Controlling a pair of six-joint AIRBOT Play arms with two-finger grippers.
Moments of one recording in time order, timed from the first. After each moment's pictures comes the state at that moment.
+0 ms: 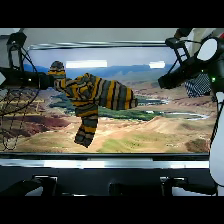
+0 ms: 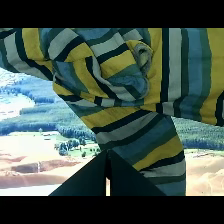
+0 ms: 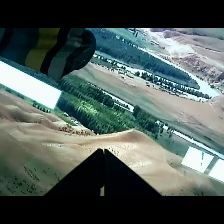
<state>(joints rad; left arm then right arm) -0.20 -1.18 1.49 1.55 -1.18 -1.65 0.07 -1.47 1.81 -1.41 1.54 1.27</state>
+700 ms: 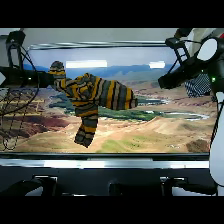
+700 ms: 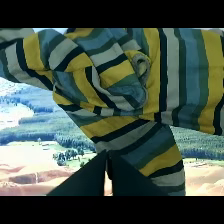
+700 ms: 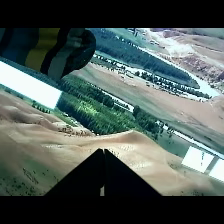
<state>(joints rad) -0.20 -1.18 1.49 1.55 -1.14 -1.65 0.07 -1.47 1.81 -1.41 1.54 1.27</state>
